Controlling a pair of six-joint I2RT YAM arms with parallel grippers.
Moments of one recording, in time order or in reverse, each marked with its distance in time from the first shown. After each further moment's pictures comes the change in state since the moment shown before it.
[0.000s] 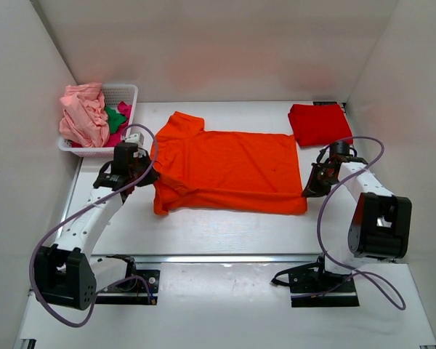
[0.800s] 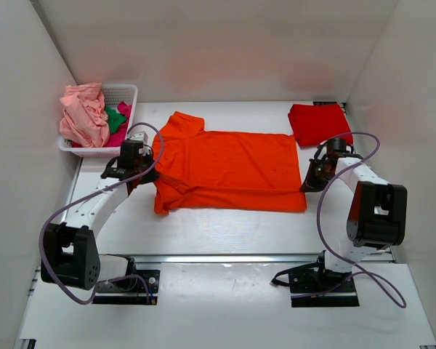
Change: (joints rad) left arm 0.005 0.140 0.014 0.070 -0.050 0.045; right arm 0.009 0.105 0.042 0.088 -0.003 -0.015
